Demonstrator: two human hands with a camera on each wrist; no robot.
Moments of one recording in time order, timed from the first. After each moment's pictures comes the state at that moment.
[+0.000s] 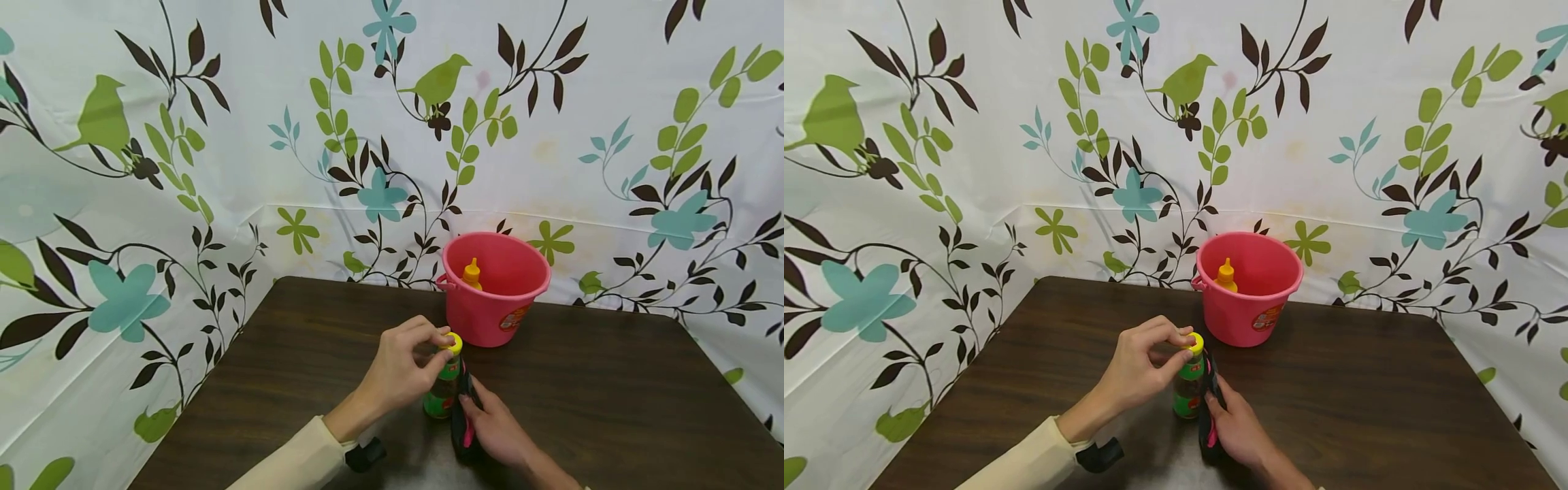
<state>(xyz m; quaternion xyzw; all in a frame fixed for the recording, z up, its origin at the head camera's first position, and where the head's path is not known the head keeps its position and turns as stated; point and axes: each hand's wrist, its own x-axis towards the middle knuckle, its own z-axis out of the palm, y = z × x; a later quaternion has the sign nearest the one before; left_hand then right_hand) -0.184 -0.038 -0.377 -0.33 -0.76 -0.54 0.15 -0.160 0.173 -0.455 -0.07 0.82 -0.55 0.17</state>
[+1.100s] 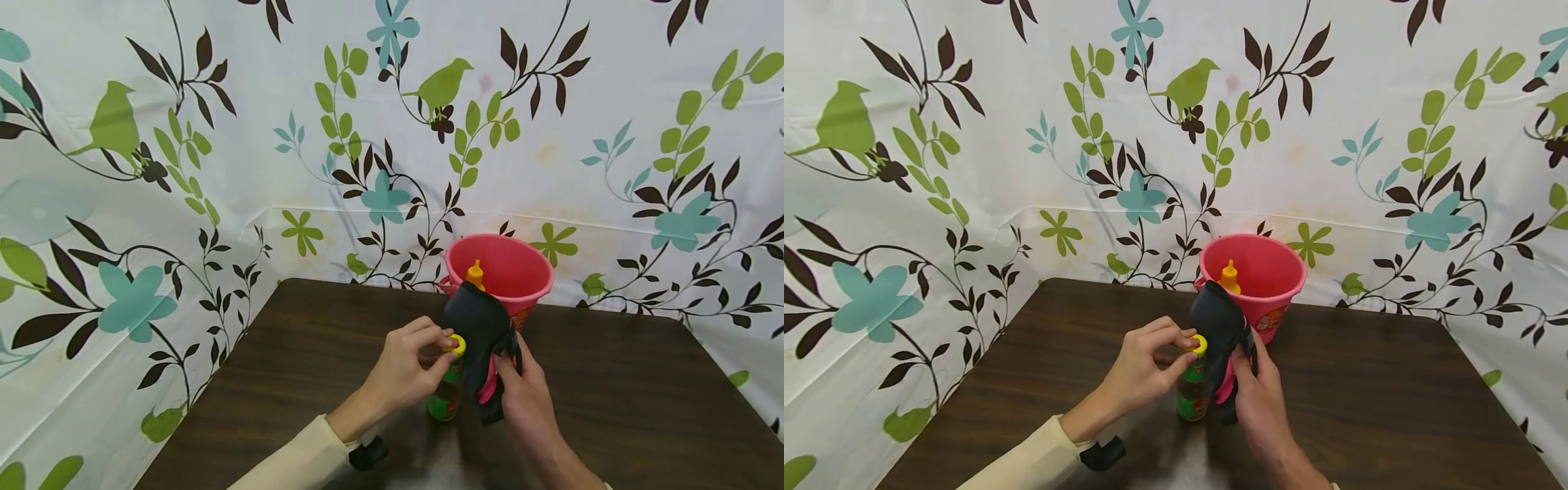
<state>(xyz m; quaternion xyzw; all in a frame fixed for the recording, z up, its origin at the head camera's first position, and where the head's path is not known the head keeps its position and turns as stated) -0.184 -0.039 -0.375 -0.35 -0.77 -0.51 0.16 -0.138 0.160 -0.371 0.00 0.70 -0.71 0.00</state>
